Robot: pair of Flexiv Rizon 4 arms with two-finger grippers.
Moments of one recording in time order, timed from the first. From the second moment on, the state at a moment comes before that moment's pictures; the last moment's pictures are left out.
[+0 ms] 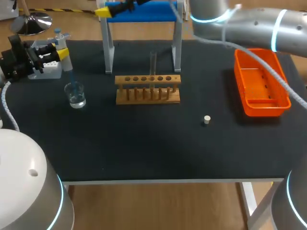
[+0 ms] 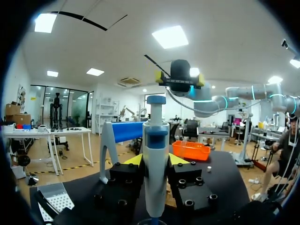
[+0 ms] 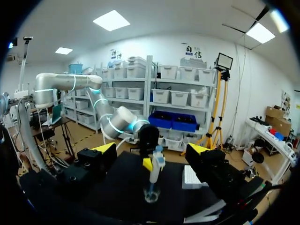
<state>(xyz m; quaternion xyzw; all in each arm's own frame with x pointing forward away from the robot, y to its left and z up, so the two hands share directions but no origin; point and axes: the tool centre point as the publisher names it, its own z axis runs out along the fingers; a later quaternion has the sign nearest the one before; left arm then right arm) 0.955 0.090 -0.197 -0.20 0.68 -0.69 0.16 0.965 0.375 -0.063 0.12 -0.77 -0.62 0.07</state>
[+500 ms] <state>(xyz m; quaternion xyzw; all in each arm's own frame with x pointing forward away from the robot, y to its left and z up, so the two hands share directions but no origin) 0.955 0.090 -0.197 -0.20 0.68 -0.69 0.16 0.970 0.250 -0.105 0.06 -0.79 -0.61 0.04</state>
